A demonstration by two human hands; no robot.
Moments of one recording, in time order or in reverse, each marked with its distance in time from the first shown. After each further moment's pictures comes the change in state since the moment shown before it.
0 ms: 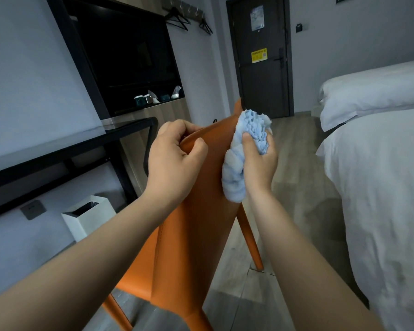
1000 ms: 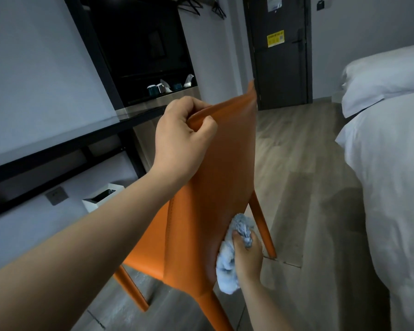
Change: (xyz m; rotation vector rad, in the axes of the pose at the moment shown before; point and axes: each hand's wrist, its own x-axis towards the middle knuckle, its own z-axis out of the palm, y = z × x) left_hand 0.001 -0.003 -0.002 0.022 -0.017 0.021; right_hand -0.173 0.167 -0.055 -0.267 -0.161 0.512
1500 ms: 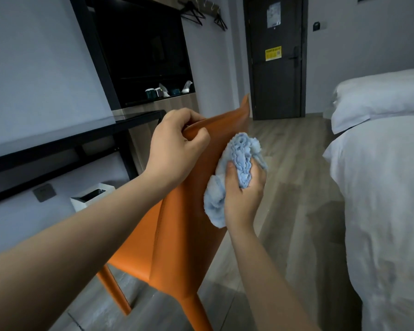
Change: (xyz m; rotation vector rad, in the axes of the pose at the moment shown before) left_hand 0.000 0.006 -0.006 0.063 -0.014 0.010; right_hand 0.001 -0.182 -0.012 0.200 0.160 -0.627
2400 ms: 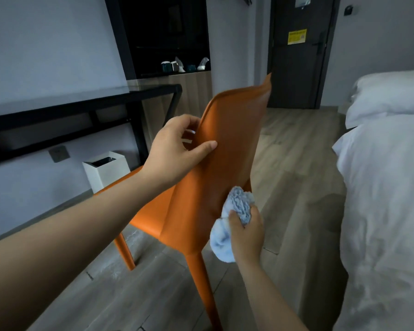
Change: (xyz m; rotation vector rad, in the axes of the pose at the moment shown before) left_hand -0.063 -0.027 -0.036 0.059 -0.144 -0.096; right_hand -0.102 0.070 -0.068 -0.368 -0.270 0.275
